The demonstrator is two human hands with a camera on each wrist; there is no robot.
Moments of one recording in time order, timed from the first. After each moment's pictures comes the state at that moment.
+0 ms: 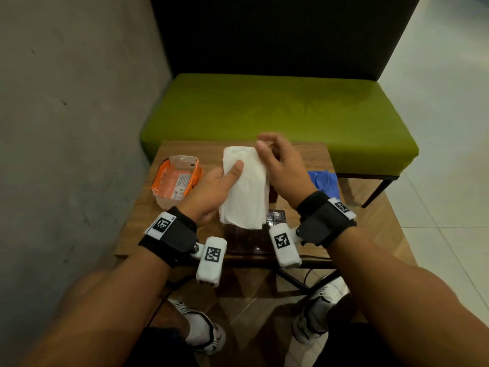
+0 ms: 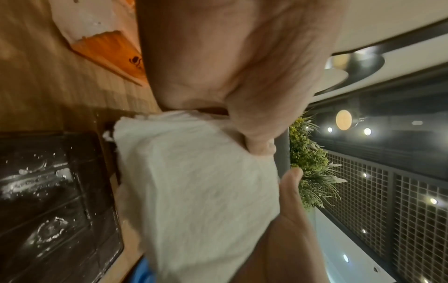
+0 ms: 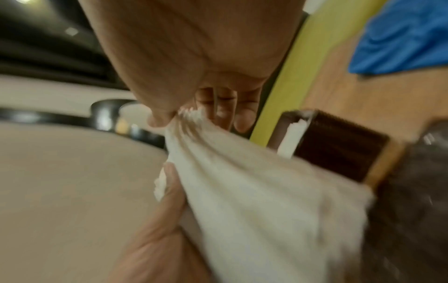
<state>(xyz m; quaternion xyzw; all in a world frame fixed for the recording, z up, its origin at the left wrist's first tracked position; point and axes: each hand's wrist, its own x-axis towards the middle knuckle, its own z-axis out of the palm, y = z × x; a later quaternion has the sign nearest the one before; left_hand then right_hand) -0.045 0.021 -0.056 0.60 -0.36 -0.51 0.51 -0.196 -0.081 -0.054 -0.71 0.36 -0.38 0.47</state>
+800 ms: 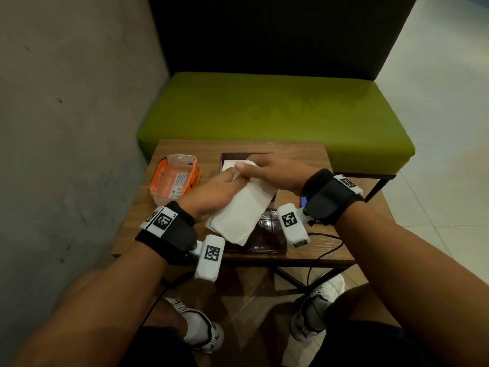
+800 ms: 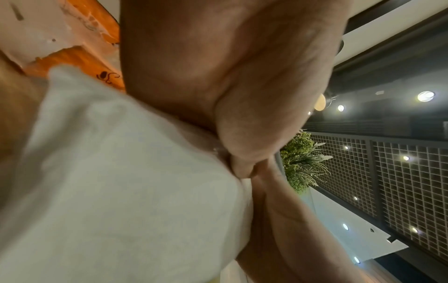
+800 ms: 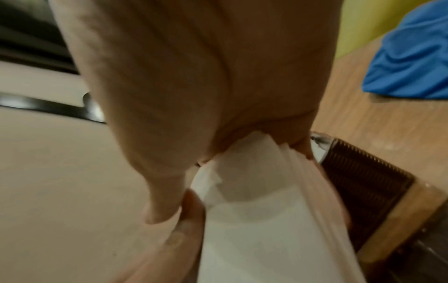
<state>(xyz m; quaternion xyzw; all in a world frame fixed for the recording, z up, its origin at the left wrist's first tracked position) -0.042 0.015 -0.053 0.62 -0.44 -0.53 0.37 -0.196 -0.094 -0.029 -0.78 0.34 -0.05 0.53</state>
